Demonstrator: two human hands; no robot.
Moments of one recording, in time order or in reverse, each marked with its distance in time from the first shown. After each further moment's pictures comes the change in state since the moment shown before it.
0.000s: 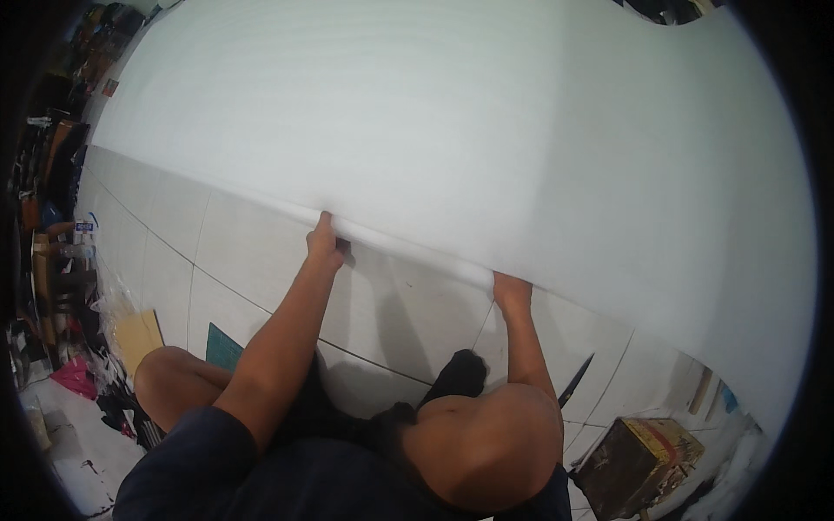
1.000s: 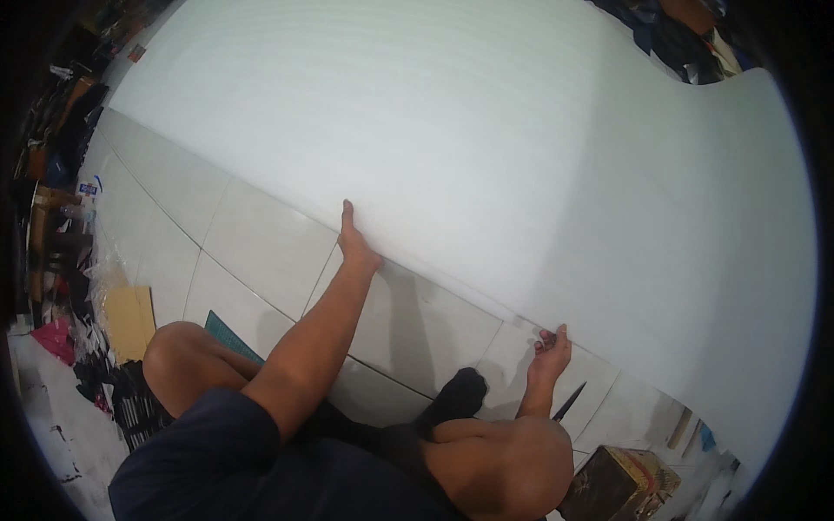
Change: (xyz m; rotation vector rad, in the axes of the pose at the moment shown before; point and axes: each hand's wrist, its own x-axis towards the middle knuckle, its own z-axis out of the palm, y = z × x) left_hand -0.004 -0.005 0.028 -0.497 -0.038 -0.109; right_hand -0.054 0.043 -0.062 0.959 0.433 0.421
